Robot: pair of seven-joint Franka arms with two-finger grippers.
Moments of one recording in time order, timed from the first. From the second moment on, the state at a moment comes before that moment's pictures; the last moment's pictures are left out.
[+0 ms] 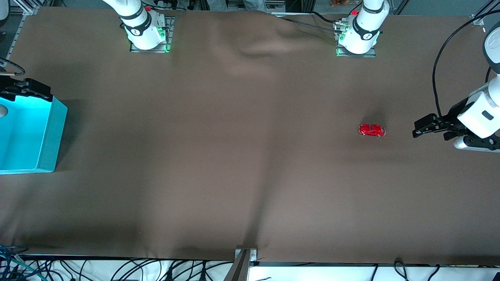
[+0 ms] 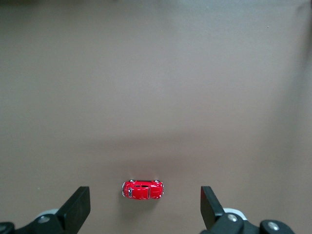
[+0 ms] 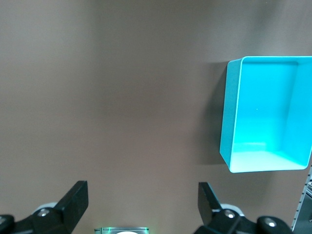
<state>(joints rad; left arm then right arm) 0.11 0.18 -0.11 -1.57 -0.05 1.78 0.06 0.17 0.15 -0.24 -1.42 -0.06 1.44 -0.10</state>
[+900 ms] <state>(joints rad) 0.10 0.20 -0.23 -1.58 -0.05 1.74 0.82 0.17 0.15 -0.24 -1.42 -0.06 1.44 -0.10</state>
